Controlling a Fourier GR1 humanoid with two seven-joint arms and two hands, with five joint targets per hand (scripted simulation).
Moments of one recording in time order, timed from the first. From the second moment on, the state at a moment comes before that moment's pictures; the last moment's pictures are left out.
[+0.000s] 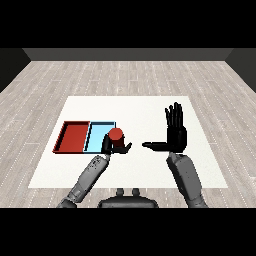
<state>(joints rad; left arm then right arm) -0.35 0.05 -0.43 -1.33 0.11 0.50 -0.19 -0.30 -0.17 0.21 -1.85 -0.25 -0.36 -0.19</state>
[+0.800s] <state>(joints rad) -0.39 0.33 -0.24 -1.43 -0.01 0.46 0.02 -0.04 -0.24 0.06 -1.62 -0.30 -0.16 -0.38</state>
